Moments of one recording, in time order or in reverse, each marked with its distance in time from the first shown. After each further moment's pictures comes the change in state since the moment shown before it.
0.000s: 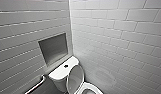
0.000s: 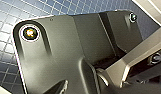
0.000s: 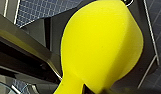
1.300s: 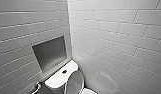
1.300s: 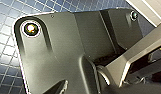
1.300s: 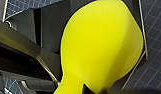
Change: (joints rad) left arm 0.008 -0.005 0.000 0.000 0.000 -0.011; right arm 0.031 0.009 -0.004 0.000 -0.151 0.004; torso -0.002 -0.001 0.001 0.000
